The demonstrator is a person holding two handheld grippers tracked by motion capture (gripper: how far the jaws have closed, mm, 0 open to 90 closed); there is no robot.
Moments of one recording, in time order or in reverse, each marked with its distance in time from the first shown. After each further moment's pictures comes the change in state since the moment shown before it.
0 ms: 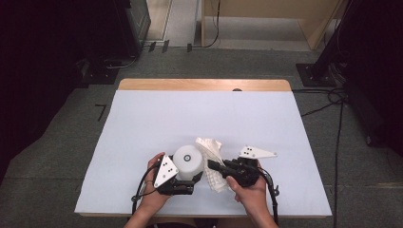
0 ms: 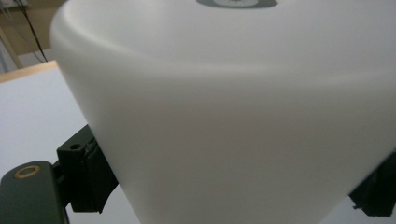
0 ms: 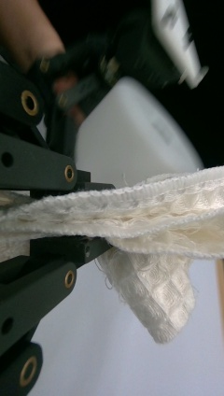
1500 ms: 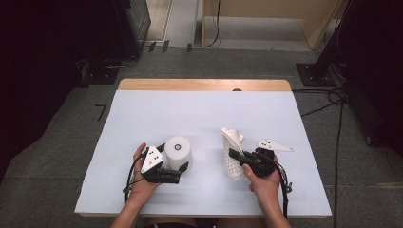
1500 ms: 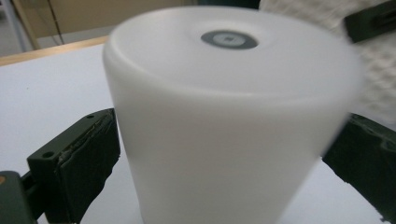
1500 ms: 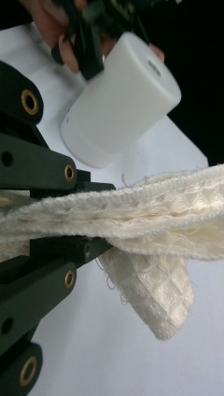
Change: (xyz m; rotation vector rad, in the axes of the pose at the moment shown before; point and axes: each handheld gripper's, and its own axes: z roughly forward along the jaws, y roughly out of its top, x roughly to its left) left arm 0.055 -0.019 -0.005 0.027 0.035 -0.052; right arm -0.058 -0.001 -0.024 -0.030 -0.222 0.097
